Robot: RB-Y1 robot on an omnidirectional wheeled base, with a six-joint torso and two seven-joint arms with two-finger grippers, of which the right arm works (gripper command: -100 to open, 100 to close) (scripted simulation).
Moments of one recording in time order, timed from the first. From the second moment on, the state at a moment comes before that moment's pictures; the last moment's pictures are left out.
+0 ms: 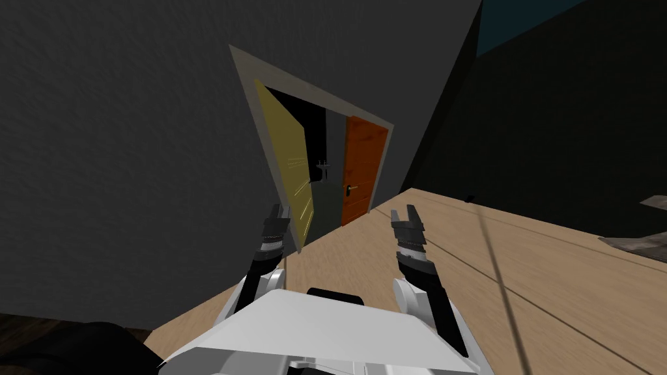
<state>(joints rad) 0.46 -0.01 0.01 -2.28 0.04 -0.41 -0.05</state>
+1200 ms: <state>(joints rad) 0.28 -0.06 0.04 -1.98 0.10 -0.43 -0.15</state>
